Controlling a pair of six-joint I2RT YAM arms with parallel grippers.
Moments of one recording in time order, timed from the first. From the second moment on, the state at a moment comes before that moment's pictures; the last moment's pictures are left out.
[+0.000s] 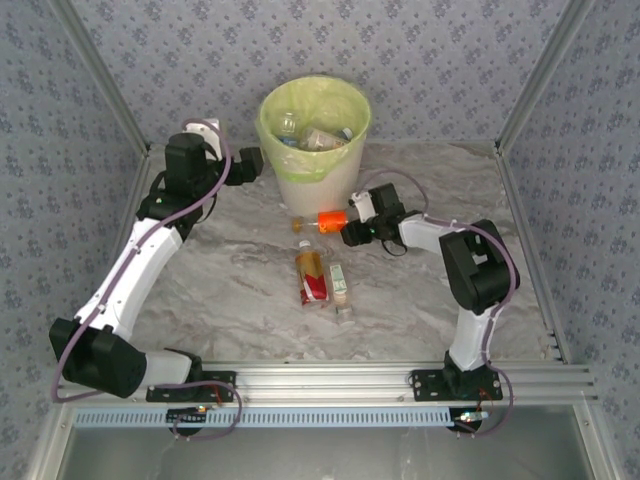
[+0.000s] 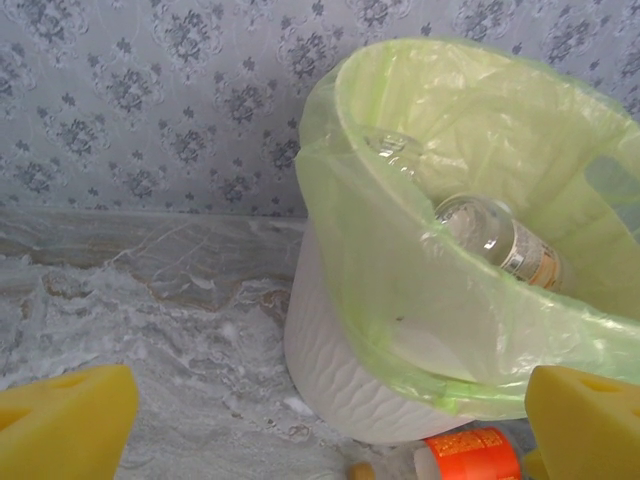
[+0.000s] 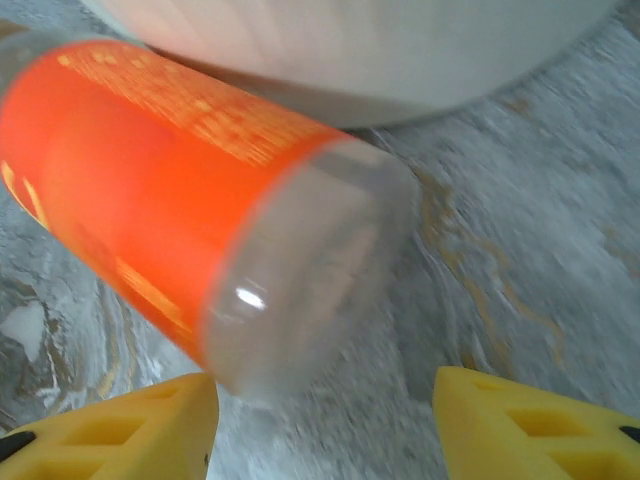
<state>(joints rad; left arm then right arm) -0.30 1.31 1.30 -0.35 0.01 -0.29 0.40 1.85 1.06 -0.10 -0.25 -0.02</state>
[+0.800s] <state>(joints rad) -0.21 1.35 1.08 -0.39 -0.10 -0.67 0.41 1.78 1.04 -0.02 -0.22 0.22</state>
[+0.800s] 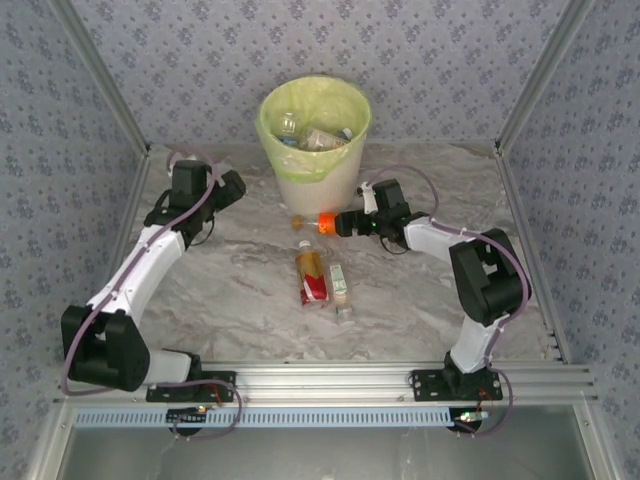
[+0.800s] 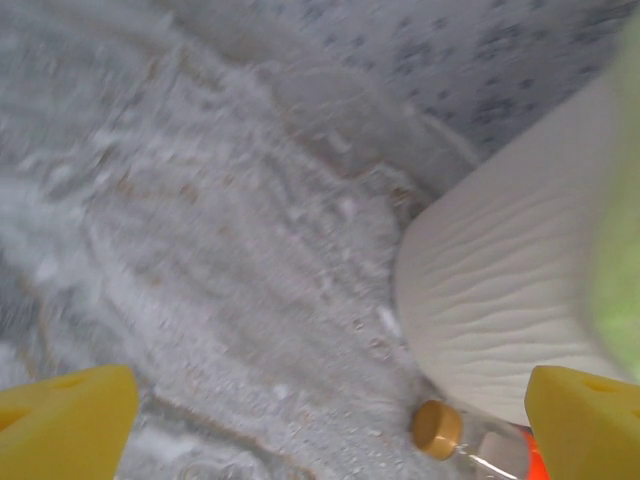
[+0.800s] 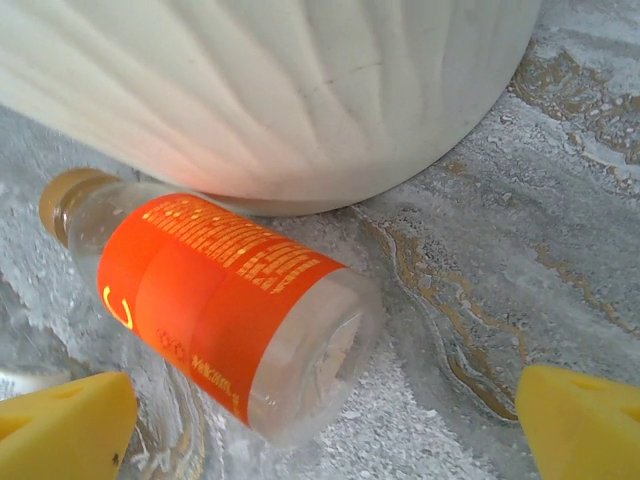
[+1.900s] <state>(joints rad) -0.37 1.96 1.36 -0.62 0.07 -0.91 0.46 1.91 1.14 0.05 -0.35 0.34</state>
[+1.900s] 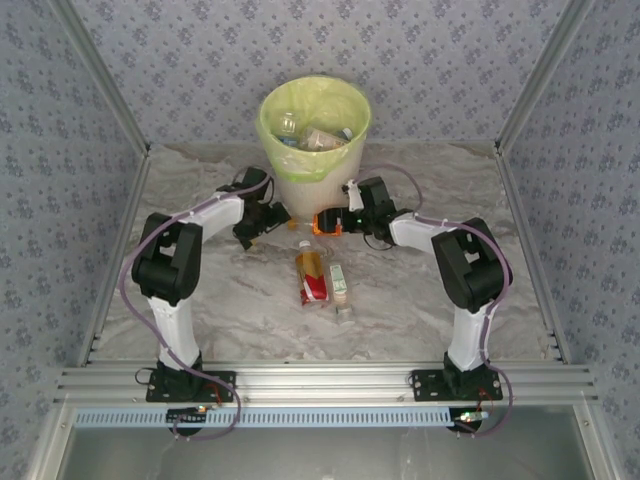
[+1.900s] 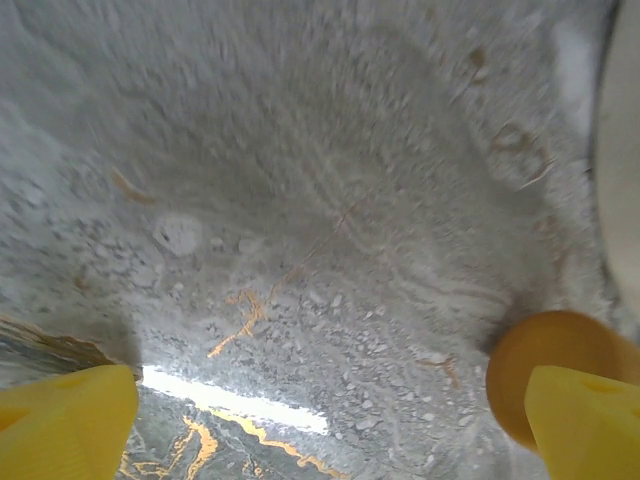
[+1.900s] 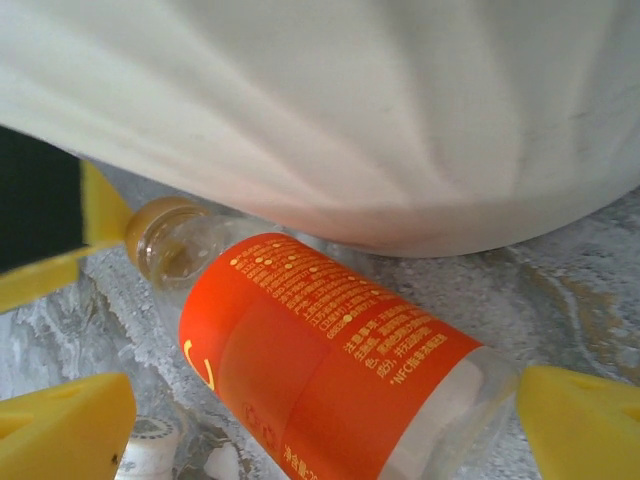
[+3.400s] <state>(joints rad) -0.42 1.92 1.31 -0.65 0.07 -0.89 0.64 2.07 1.38 -0.31 0.01 -0.09</state>
